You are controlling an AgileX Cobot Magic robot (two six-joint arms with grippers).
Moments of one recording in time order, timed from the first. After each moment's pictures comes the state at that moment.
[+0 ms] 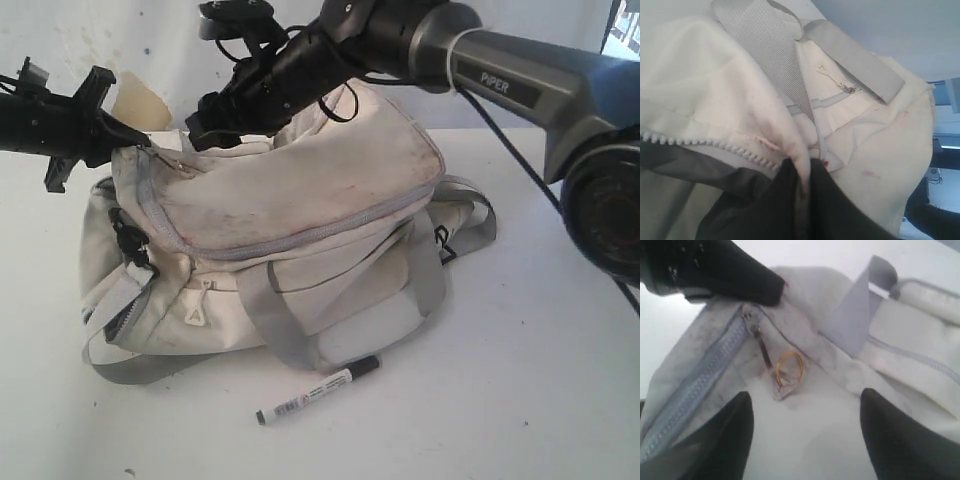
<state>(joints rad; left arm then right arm) 0.08 2.08 -1.47 -1.33 0.88 0.57 0.56 2.26 -2.10 0.62 0.77 -0.63</state>
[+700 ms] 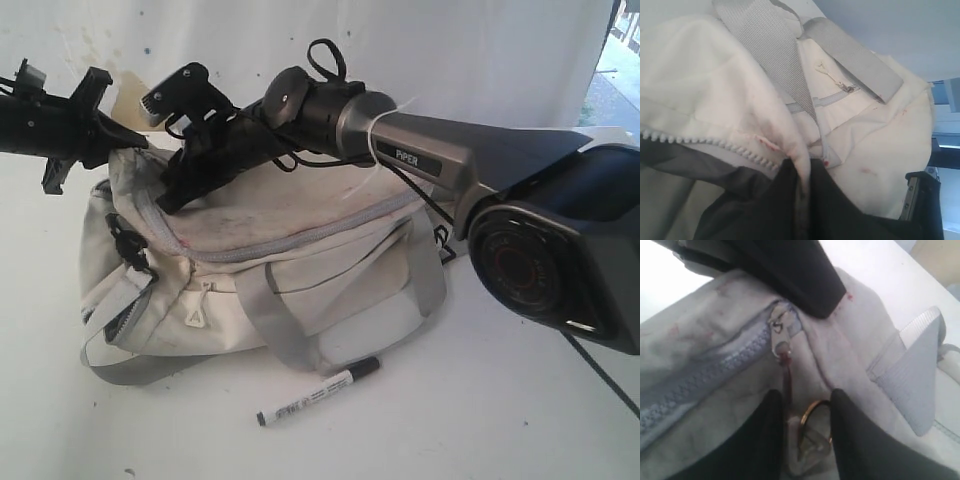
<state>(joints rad) 0.09 2.08 -1.47 -1.33 0.90 0.58 0.66 2.43 -2.12 0.72 0.53 -1.06</state>
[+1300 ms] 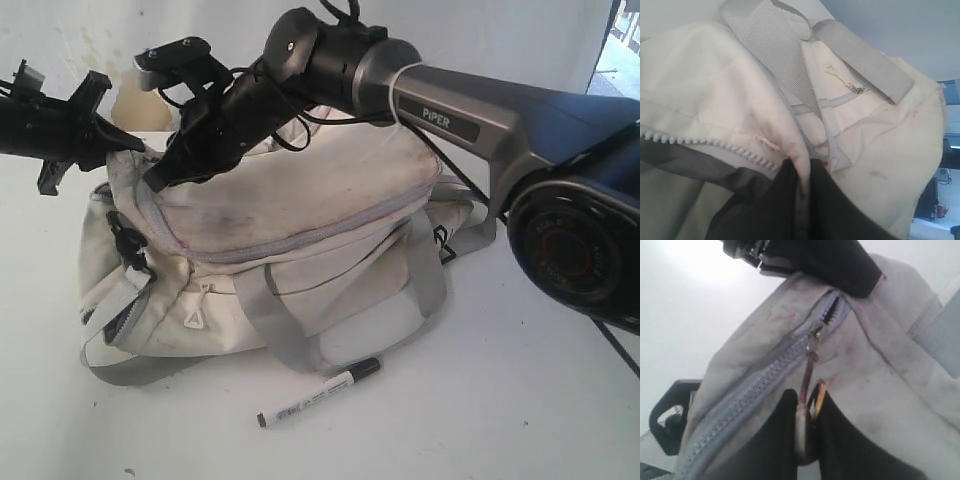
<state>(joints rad) 0.10 2.08 -1.47 -1.30 0.88 0.58 0.66 2.32 -2.12 0.61 0.79 -0.74</state>
